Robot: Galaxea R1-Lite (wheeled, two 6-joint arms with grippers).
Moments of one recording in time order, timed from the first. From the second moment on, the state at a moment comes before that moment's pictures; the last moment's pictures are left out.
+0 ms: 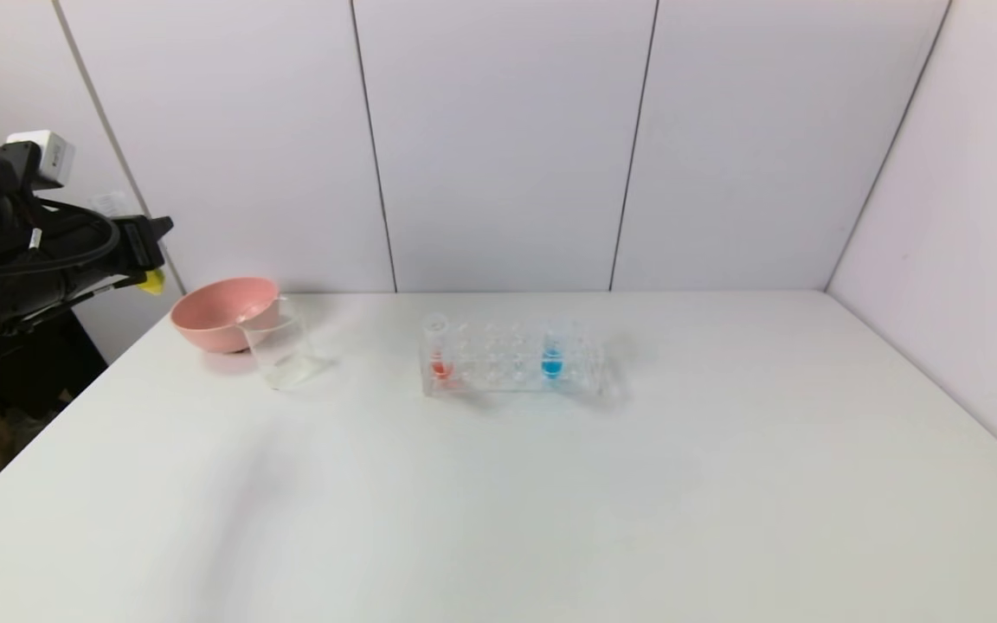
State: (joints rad) left arm 0.21 1.75 -1.02 -0.71 -0.19 -0.05; right arm 0.00 0.00 0.00 0.00 -0.04 0.09
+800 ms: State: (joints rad) left arm 0.21 1.78 -1.21 -0.38 -0.21 0.10; right arm 0.00 0.00 0.00 0.00 -0.04 0.09
